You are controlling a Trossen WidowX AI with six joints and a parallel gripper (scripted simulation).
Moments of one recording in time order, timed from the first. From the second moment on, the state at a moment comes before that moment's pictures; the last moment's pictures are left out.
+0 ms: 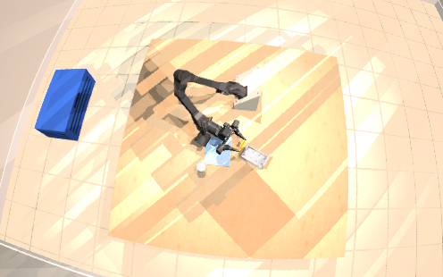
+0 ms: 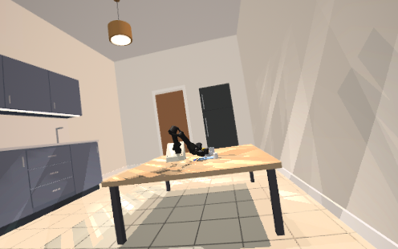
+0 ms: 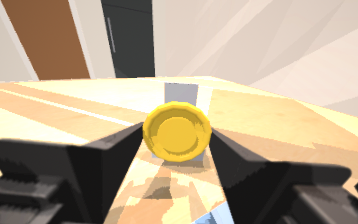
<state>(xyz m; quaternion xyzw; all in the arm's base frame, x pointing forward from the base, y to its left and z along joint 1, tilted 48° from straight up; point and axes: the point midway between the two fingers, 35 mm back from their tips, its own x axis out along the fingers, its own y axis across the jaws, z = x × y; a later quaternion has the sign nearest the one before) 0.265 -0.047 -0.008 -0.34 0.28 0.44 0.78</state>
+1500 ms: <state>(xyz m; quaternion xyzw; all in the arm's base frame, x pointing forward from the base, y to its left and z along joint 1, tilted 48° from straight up) 0.291 -0.028 -0.026 -0.38 0.24 0.43 0.78</state>
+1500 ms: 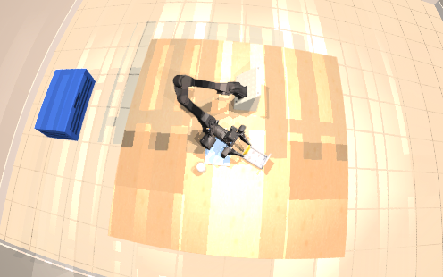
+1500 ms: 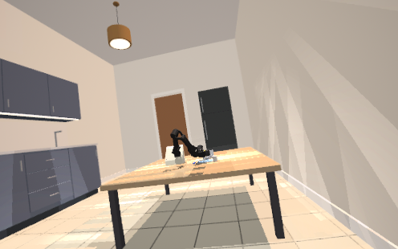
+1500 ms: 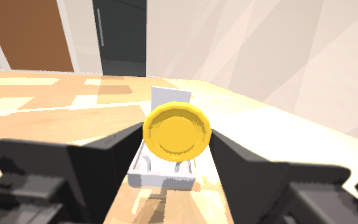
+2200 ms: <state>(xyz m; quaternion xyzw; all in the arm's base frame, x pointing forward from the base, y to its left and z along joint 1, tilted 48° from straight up) 0.296 -0.016 -0.039 -0.39 0.23 0.43 0.78</state>
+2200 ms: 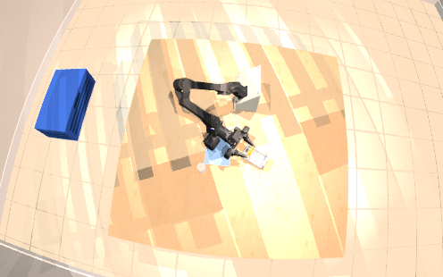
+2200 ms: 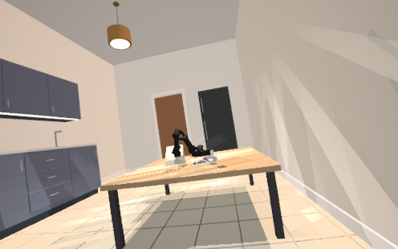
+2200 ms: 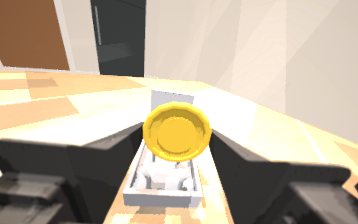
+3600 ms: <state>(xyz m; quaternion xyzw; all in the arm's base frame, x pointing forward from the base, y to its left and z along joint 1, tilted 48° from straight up) 0.291 -0.025 -0.054 -0.39 0.23 0.43 0.78</state>
